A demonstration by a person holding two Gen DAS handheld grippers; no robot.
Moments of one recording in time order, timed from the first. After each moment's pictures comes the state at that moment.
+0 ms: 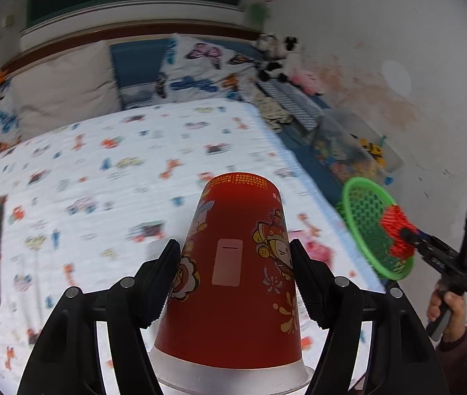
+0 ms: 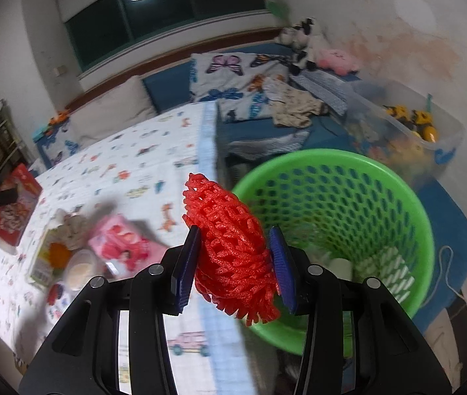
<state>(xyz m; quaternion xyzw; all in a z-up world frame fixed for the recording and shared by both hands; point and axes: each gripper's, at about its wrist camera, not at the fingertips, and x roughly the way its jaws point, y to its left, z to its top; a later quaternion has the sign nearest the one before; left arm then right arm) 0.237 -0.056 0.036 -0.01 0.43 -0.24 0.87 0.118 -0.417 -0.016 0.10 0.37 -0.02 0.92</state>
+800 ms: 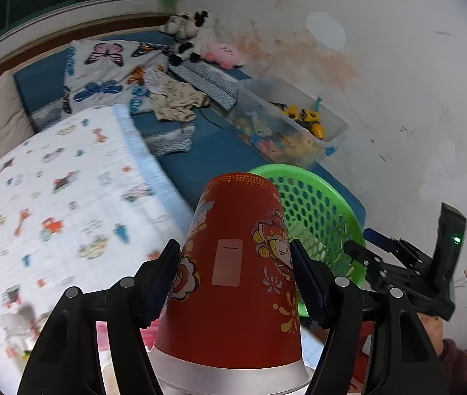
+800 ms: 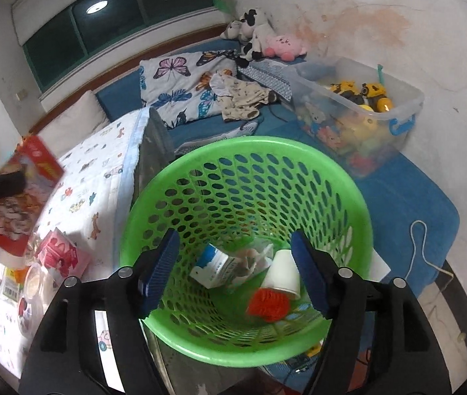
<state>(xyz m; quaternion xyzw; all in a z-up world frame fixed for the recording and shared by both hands) 0.242 -0.274 0.024 0.05 0.45 -0.36 0.82 0.093 -0.496 -0.033 0.15 0.37 -0.09 0.92</state>
